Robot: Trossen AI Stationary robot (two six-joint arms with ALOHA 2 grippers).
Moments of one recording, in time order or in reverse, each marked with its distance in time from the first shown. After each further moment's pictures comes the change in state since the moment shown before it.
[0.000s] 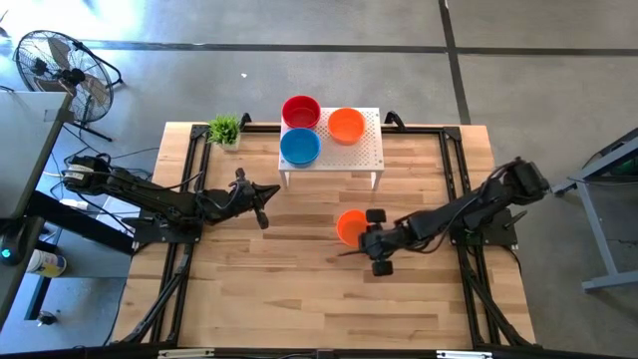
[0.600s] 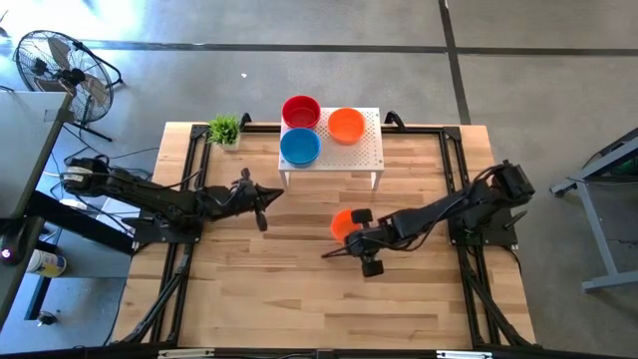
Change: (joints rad) left arm 0.053 0.000 0.000 0.006 0.175 -0.022; right arm -0.044 0.118 0.205 -0.124 -0.070 -0.107
